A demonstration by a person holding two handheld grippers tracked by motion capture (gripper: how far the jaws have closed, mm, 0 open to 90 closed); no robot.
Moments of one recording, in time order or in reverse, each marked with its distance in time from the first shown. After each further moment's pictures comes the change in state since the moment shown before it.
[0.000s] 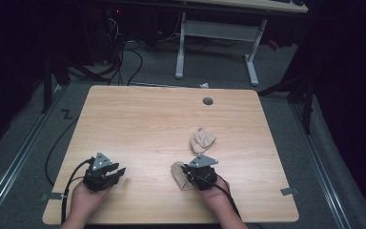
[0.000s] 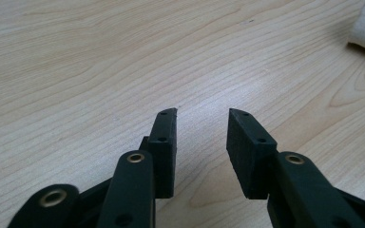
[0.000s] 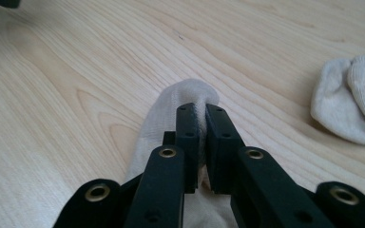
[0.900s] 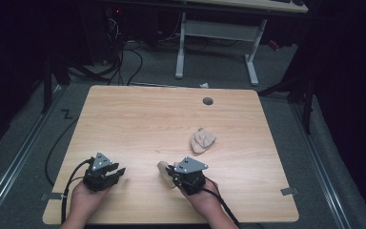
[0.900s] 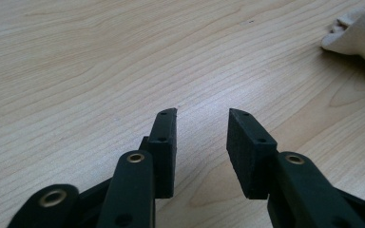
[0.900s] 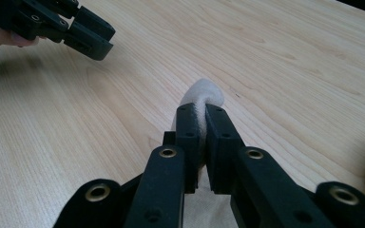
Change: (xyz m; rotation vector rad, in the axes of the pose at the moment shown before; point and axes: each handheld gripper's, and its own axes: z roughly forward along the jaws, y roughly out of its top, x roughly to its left) left arm 0.000 0.000 -0.001 -0.002 0.003 0.001; right arm 0.039 0.025 -0.008 -0.115 0.086 -0.081
